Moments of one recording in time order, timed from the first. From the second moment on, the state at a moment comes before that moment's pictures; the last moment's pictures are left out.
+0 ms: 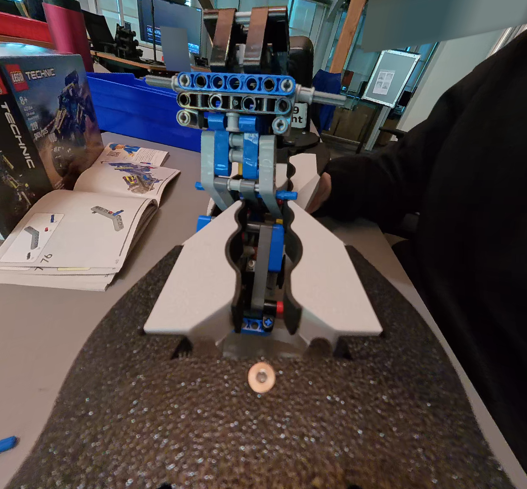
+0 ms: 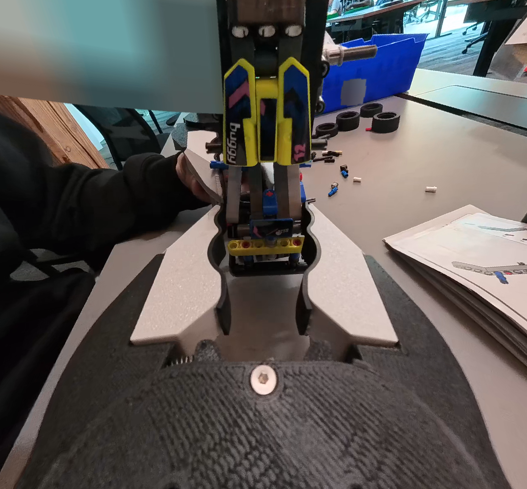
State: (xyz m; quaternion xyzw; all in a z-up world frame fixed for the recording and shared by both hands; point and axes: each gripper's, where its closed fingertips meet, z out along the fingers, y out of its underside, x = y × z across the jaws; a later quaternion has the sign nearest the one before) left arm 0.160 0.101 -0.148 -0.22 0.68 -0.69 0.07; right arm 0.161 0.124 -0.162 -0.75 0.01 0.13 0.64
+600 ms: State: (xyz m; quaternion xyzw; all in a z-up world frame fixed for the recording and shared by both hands) left arm 0.165 0.107 -0.135 -0.23 0.62 -0.74 0.07; right arm 0.168 0.118 -0.148 -0.71 0.02 0.10 0.70
